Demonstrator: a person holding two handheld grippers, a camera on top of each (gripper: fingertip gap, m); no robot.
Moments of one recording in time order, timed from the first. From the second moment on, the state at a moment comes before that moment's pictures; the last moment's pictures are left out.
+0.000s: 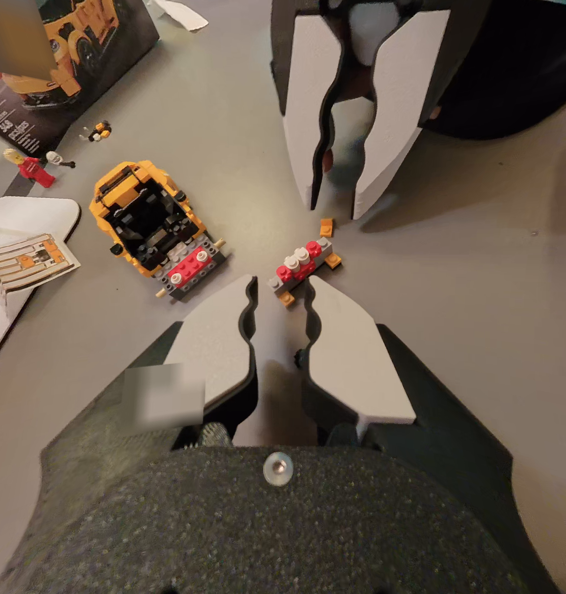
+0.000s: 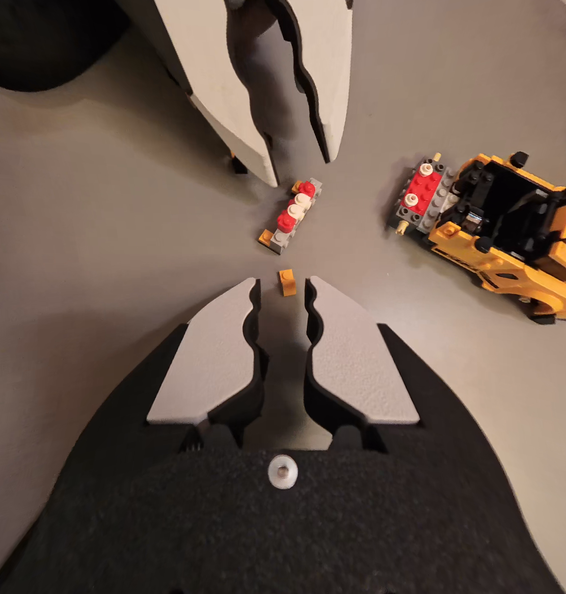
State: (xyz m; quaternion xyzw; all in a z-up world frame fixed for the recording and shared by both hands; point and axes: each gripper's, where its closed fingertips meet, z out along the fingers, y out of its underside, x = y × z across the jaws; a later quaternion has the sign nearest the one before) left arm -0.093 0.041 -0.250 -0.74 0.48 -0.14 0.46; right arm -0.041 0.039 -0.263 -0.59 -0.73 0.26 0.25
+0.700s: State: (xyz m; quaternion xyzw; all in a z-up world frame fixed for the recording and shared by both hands) left arm -0.083 0.038 -0.268 -0.71 0.59 -0.17 0.35; right arm -0.044 0.042 -0.254 -0.60 -0.72 0.26 0.25
